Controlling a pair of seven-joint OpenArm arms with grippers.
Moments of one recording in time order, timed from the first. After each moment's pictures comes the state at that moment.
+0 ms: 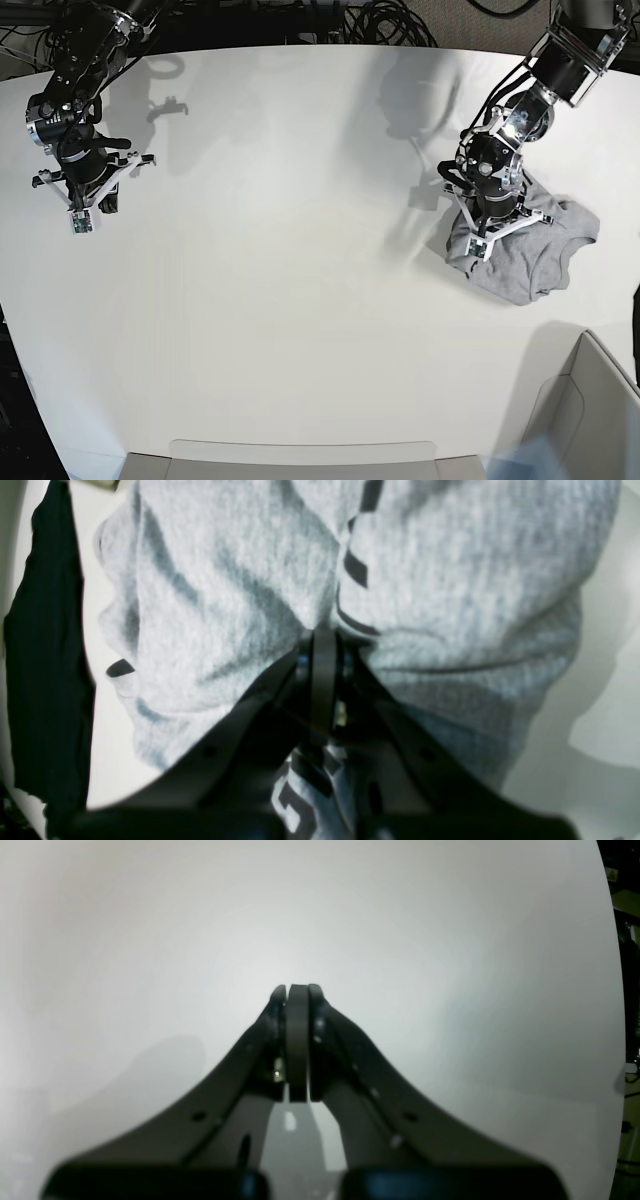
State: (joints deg) left arm -6.4 -34.5 37.4 77.3 -6.6 26.3 43.8; right arm -6.3 3.2 33.3 112.4 6.5 37.4 -59.1
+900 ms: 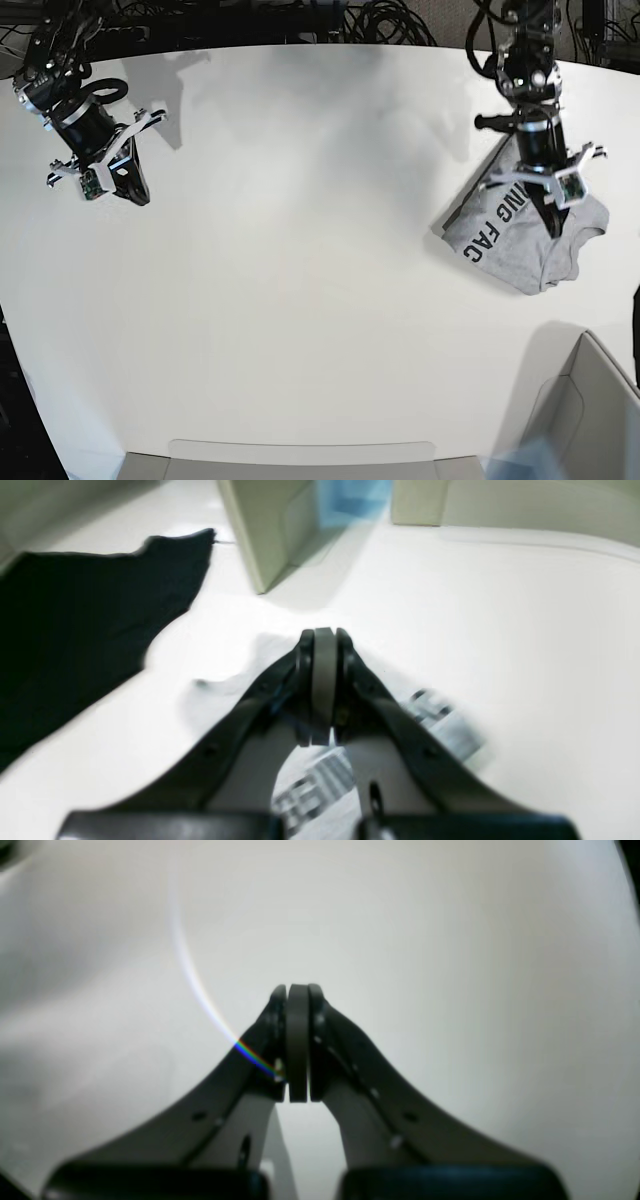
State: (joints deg) left arm 26.9 -18.4 -3.2 115.6 -10.0 25.7 8.4; right arm -24.8 16.5 26.5 119.8 25.4 38.1 -39.2
